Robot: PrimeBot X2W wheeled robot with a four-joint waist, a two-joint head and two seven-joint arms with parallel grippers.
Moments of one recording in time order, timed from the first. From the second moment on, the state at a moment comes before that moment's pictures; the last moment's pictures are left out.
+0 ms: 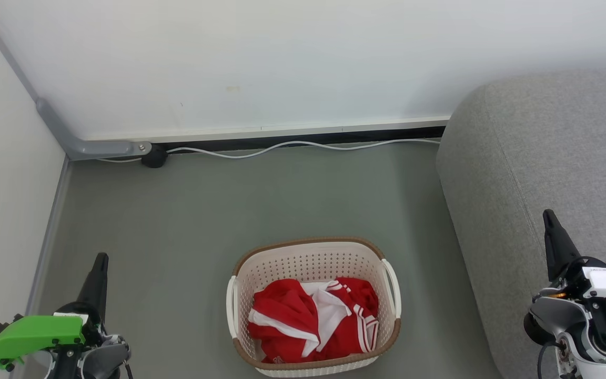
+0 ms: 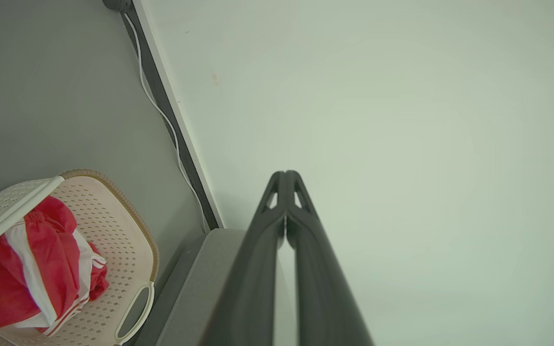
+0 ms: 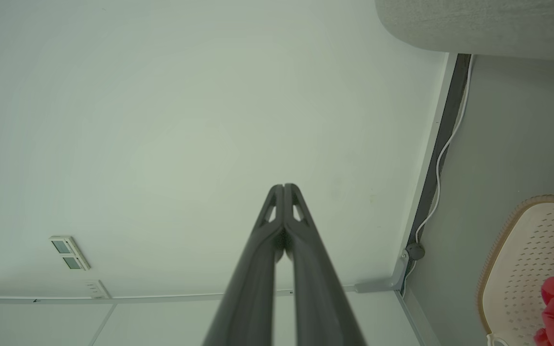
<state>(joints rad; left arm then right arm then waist) -0.06 0.04 0.08 0.27 -1.61 -0.12 0.11 -0.06 -0.04 -0.13 0.28 1.62 0.12 0.10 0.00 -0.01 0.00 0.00</state>
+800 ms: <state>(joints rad) -0.06 0.04 0.08 0.27 -1.61 -0.12 0.11 -0.06 -0.04 -0.13 0.28 1.62 0.12 0.10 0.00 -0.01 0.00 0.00</state>
